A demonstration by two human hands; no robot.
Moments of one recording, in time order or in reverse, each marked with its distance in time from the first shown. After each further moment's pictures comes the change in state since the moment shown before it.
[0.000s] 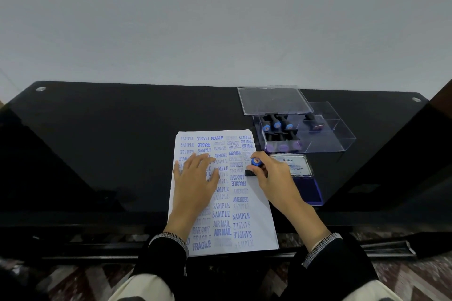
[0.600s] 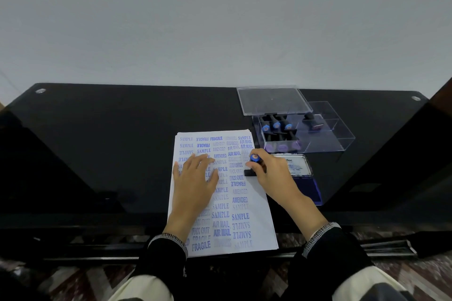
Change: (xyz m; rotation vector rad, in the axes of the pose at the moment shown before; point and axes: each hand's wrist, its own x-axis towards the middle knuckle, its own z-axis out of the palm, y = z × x) left_hand 0.001 -0.002 0.003 0.010 0.007 0.000; right_hand 0.012 0.003 0.001 0.018 0.000 0.010
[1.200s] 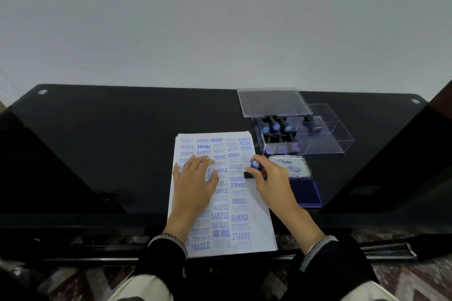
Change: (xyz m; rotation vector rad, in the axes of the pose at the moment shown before) left_hand -0.001 0.002 -0.002 0.003 0.002 0.002; right_hand -0.016 -0.006 0.007 0.073 0.118 0.007
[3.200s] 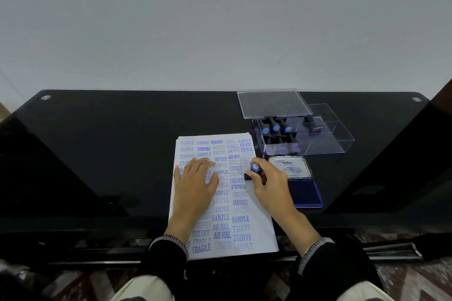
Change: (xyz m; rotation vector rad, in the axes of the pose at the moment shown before) left_hand 0.000 0.002 -0.001 0.002 -0.001 -0.014; right_hand -0.006 0.007 0.009 0.017 0.052 -0.015
